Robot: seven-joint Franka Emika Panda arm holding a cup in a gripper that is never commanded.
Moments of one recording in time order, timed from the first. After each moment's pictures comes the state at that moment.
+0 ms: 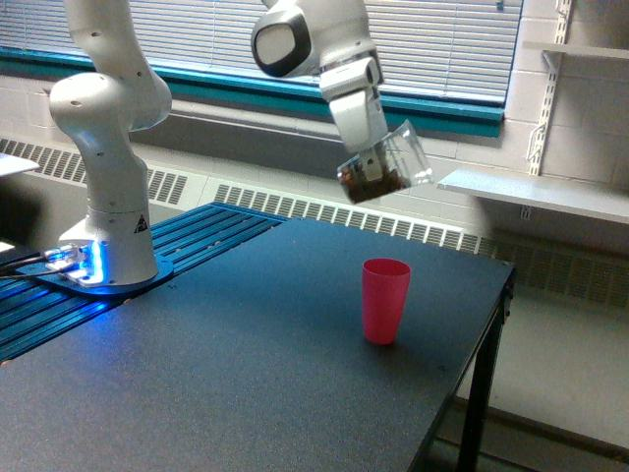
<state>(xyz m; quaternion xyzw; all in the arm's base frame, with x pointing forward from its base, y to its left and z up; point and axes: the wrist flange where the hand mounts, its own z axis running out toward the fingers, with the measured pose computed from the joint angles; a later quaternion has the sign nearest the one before) 0.486 -0.028 0.398 -0.94 0.26 -0.19 0.06</state>
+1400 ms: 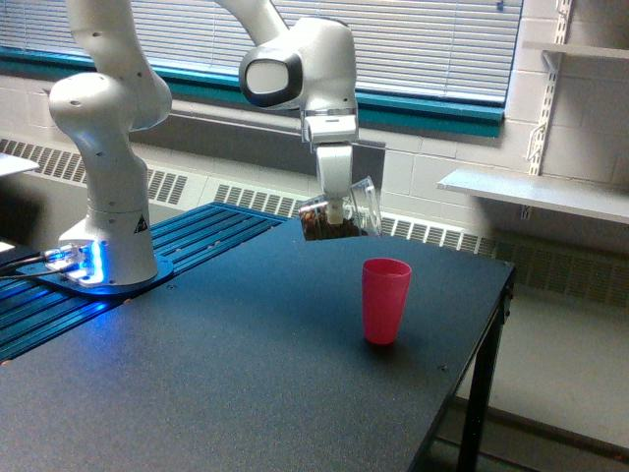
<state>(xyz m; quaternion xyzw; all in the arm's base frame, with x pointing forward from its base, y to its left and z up) 0.445 -0.012 0.324 -0.99 0.14 -0.09 -0.03</state>
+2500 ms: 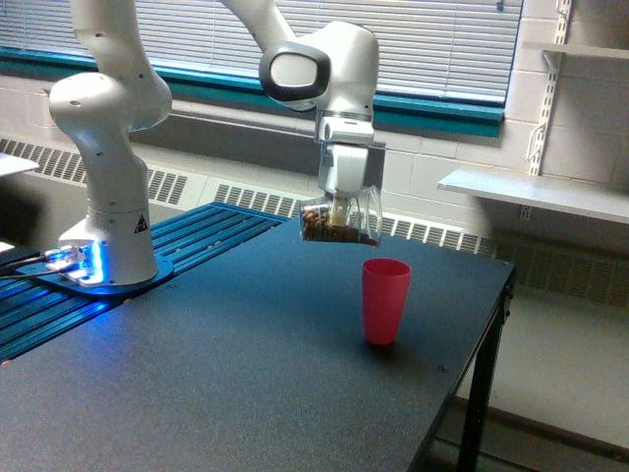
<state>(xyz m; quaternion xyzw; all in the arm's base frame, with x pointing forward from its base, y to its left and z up) 0.460 0.003 0.321 -0.99 0.11 -0.05 -0.10</state>
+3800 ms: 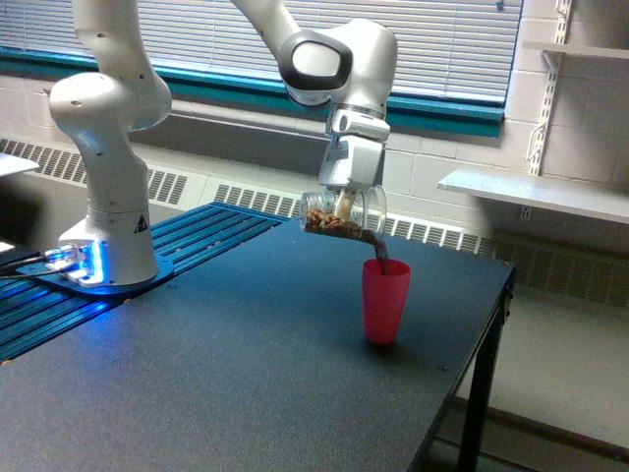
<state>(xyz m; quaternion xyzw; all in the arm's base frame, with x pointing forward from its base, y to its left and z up) 0.468 0.016 0.327 -0.98 0.07 -0.02 -0.16</state>
